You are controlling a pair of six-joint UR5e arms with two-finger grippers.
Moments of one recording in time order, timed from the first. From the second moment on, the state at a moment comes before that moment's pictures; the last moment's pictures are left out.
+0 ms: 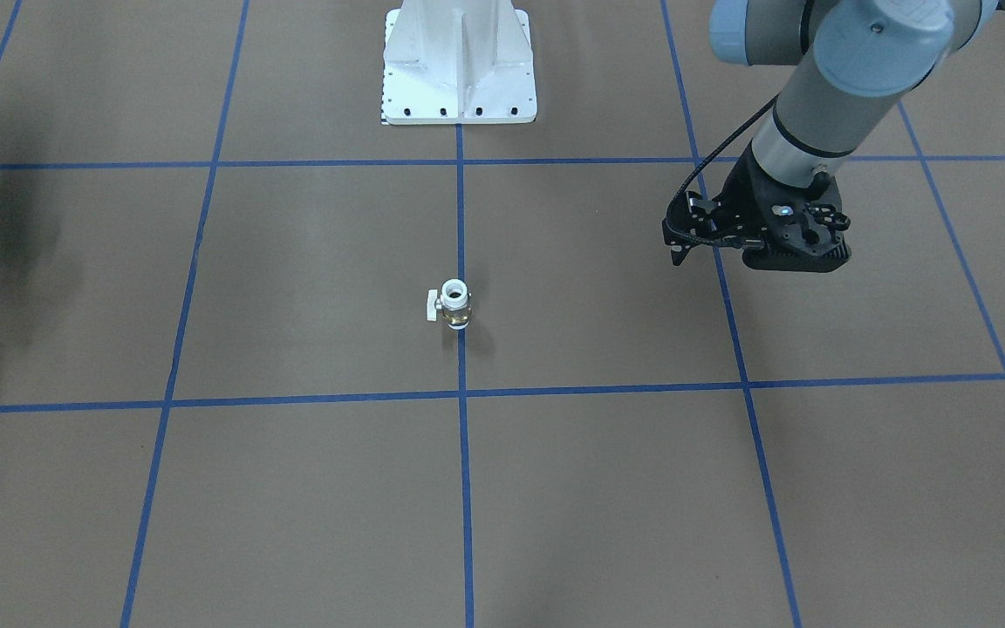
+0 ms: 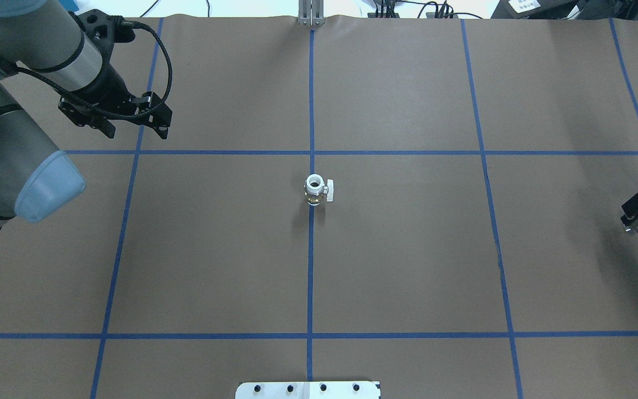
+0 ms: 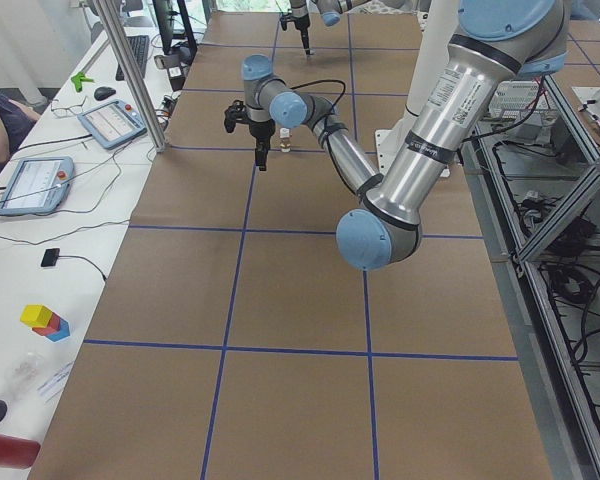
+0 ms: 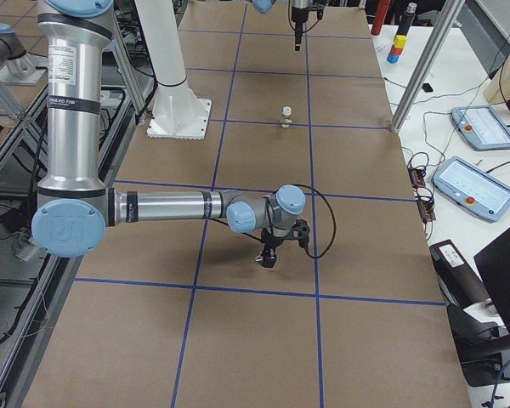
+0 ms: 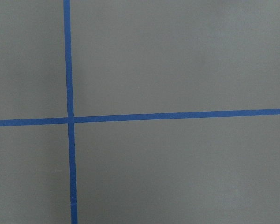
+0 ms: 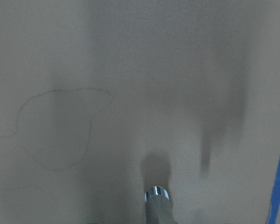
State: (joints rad) left arm -0.91 -2.09 -1.88 -1.39 -2.17 -0.84; right arm 1.12 -1.65 1.62 -1.40 2.30 0.34
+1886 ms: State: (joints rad) left arm -0.91 -2.09 -1.86 -1.40 -2.17 -0.84; right arm 1.10 -1.65 1.61 -1.40 2.25 0.34
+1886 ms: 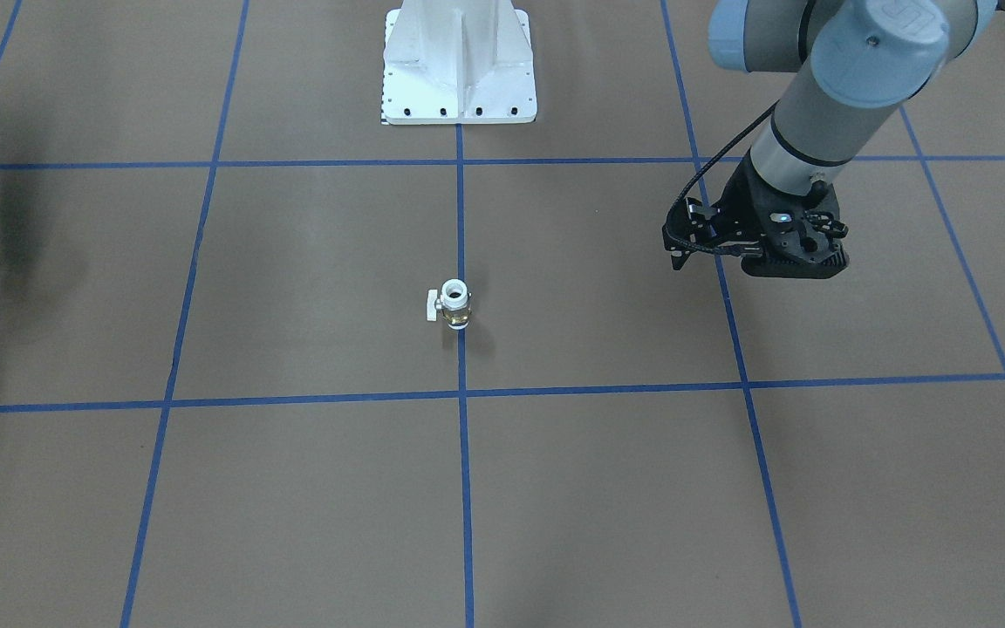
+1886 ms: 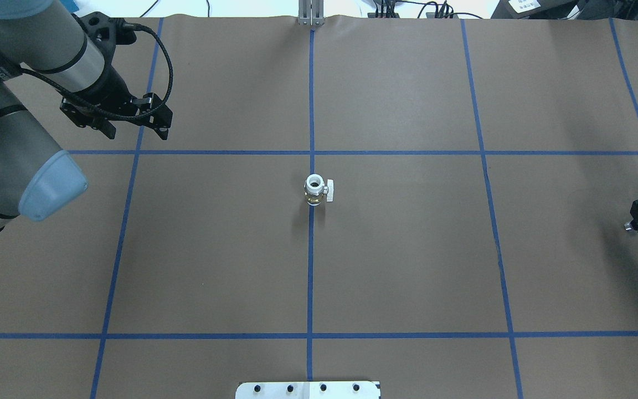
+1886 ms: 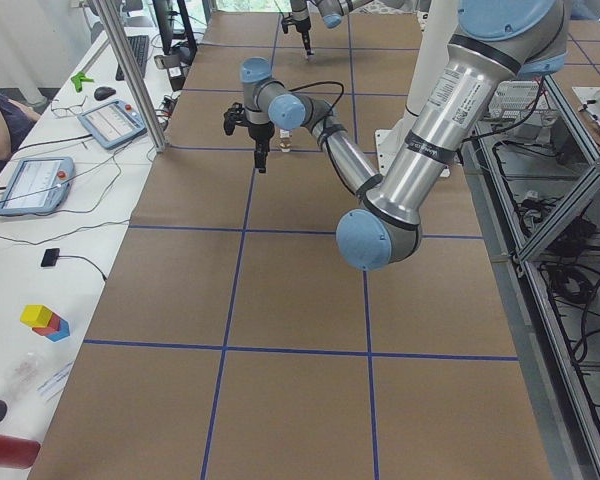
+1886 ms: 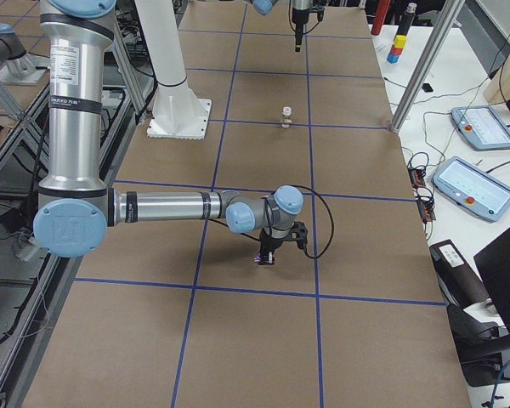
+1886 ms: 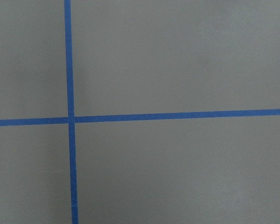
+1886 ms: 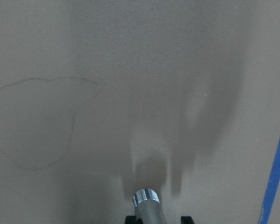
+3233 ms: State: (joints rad) left arm -0.91 -2.09 -1.86 -1.40 -2.17 -0.84; right arm 1.26 -1.57 1.71 -1.61 2.49 0.35
